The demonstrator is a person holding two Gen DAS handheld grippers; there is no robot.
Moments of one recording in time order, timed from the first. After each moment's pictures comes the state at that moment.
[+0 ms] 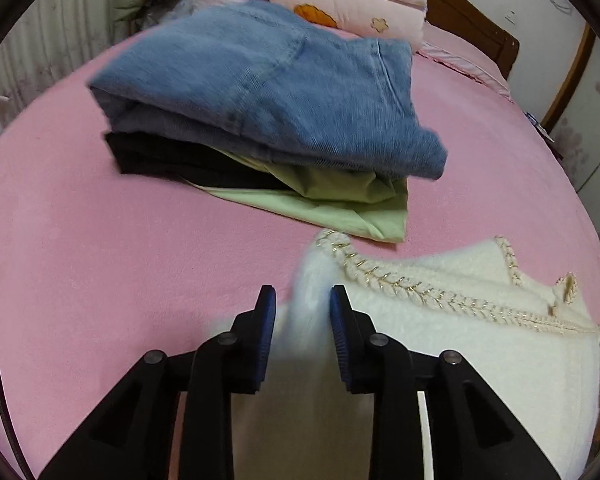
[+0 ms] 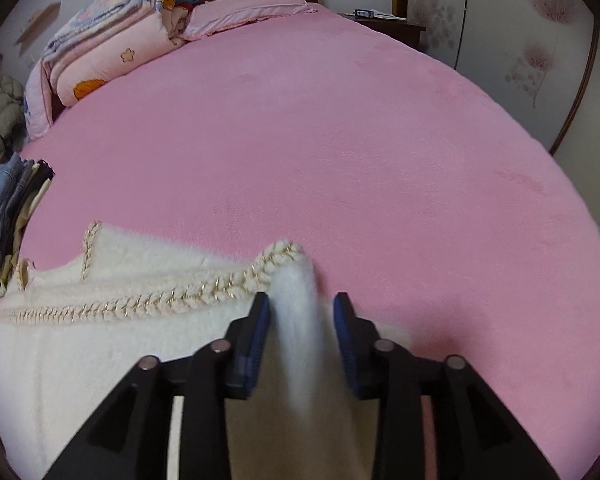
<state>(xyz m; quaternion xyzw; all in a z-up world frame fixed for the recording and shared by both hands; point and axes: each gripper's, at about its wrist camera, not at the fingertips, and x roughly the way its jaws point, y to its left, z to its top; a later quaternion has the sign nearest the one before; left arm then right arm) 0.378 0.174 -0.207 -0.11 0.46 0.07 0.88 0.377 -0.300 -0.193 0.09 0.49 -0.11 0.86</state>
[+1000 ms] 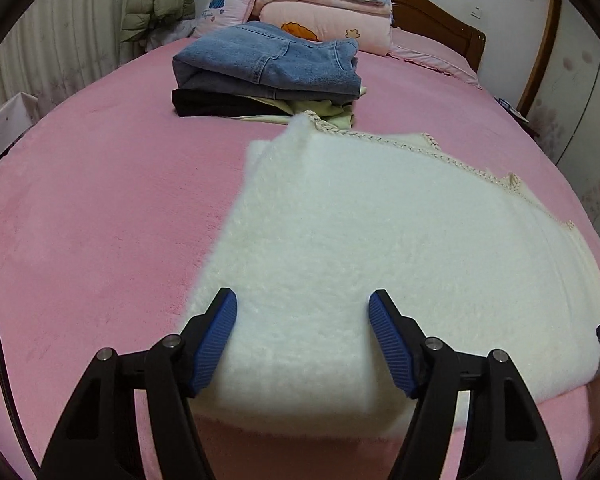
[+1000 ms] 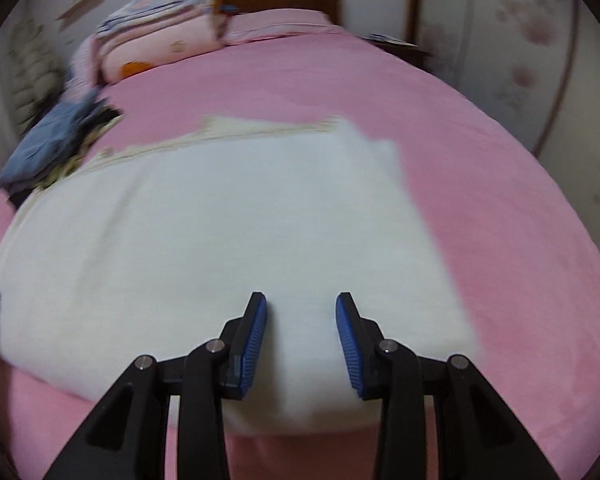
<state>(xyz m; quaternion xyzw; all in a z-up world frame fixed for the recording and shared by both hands) 0.188 0.143 -0.200 -0.08 0.43 0.04 0.90 0.196 -0.233 -0.195 0.07 0.45 -0.12 0.88</state>
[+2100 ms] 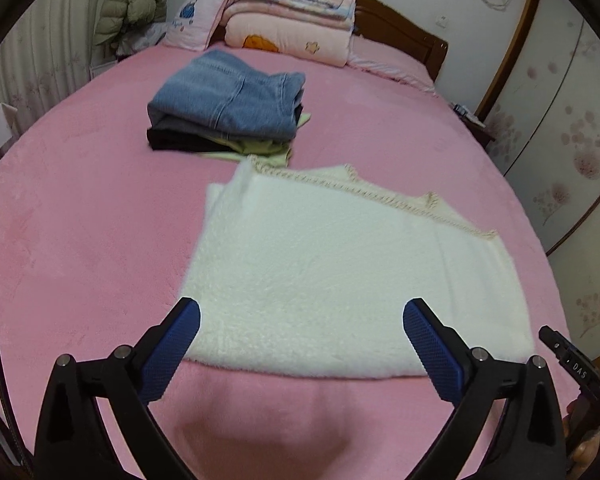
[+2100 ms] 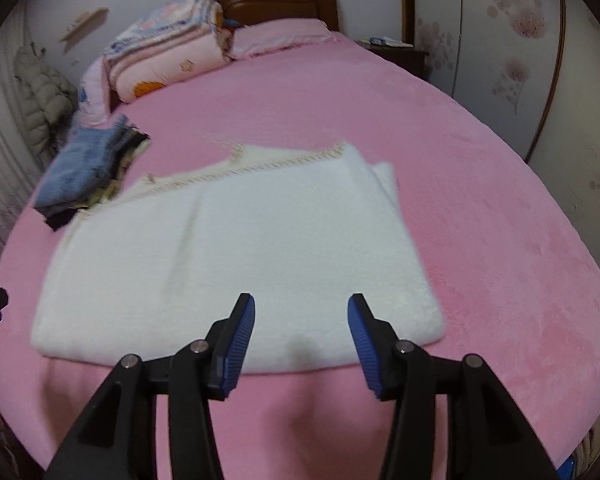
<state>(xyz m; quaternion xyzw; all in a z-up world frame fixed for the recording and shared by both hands) 0.147 0.119 -0.083 -0.11 0.43 -0.03 0.90 0.146 -0.180 -0.106 0.10 0.43 -0.06 0.90</state>
